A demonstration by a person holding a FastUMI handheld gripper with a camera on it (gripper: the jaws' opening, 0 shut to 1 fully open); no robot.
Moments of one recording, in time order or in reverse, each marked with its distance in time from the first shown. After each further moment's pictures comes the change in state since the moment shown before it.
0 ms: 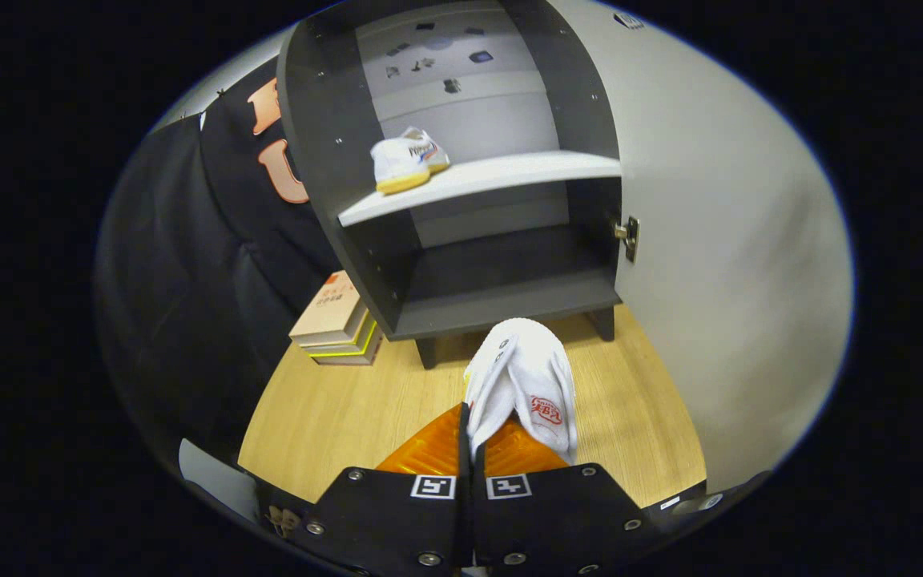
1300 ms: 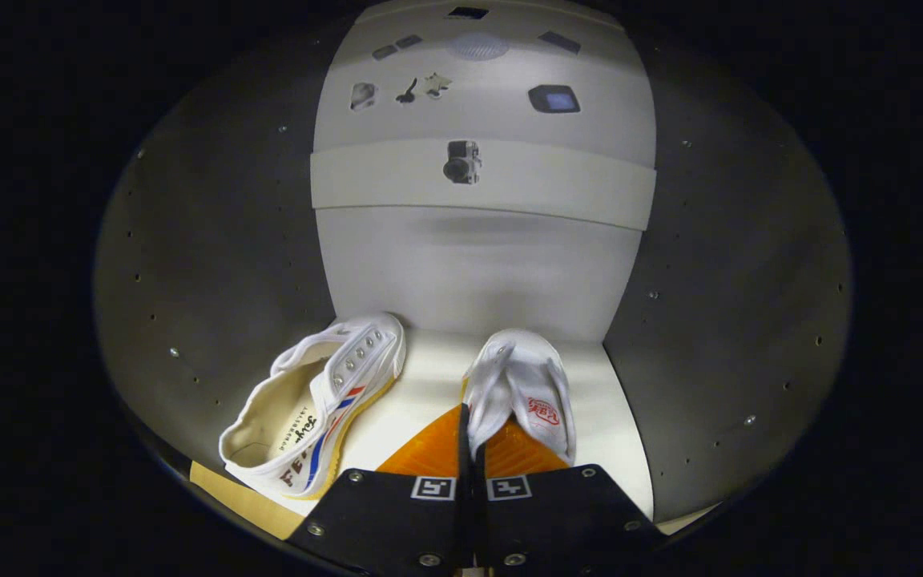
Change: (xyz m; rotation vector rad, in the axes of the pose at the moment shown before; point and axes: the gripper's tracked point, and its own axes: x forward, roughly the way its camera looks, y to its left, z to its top) arm 0.203 -0.026 0.304 -0.252 -0.075 -0.071
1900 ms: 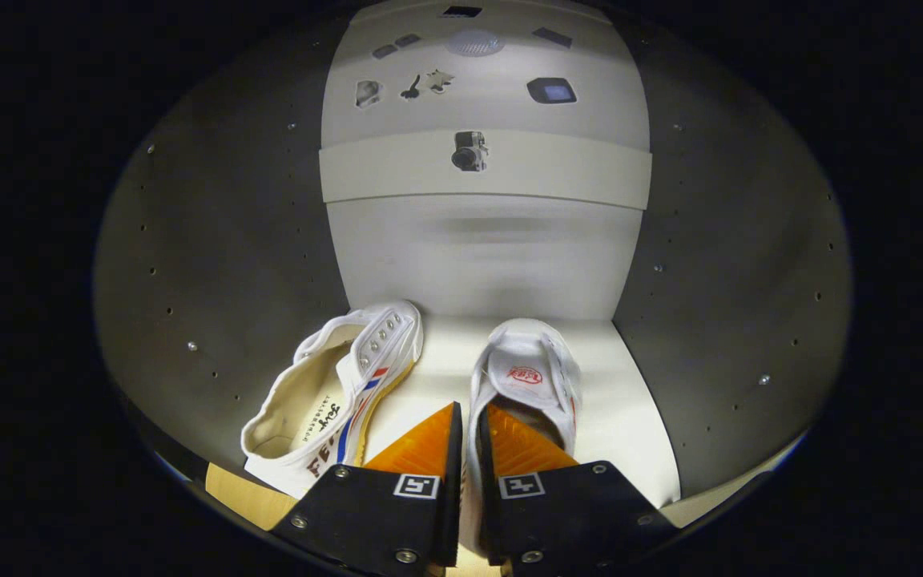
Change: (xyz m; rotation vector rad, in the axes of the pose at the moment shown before) arm -0.029 0.017 -0.013 0.056 -0.008 0.013
